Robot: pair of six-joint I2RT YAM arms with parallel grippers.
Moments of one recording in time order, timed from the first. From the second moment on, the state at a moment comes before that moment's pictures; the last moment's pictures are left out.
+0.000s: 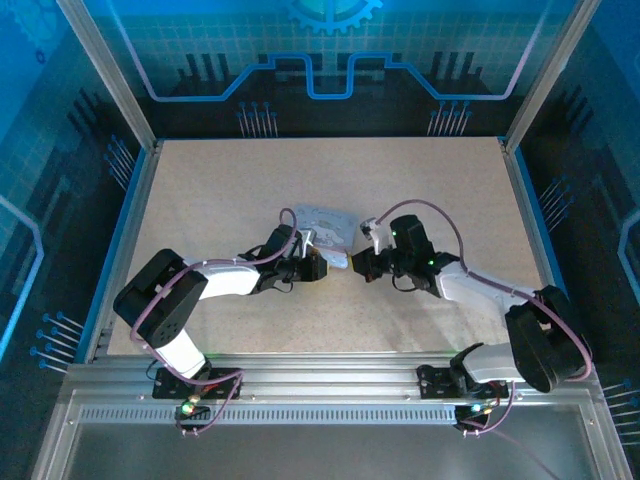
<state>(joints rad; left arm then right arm) -0.60 1.65 0.70 0.16 0.29 -0.63 0.52 1.34 0.63 0.01 -0.48 0.23</state>
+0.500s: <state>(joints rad) -0.60 1.67 0.71 0.15 0.26 -0.66 0.55 1.37 0.61 0.05 -0.46 0.20</state>
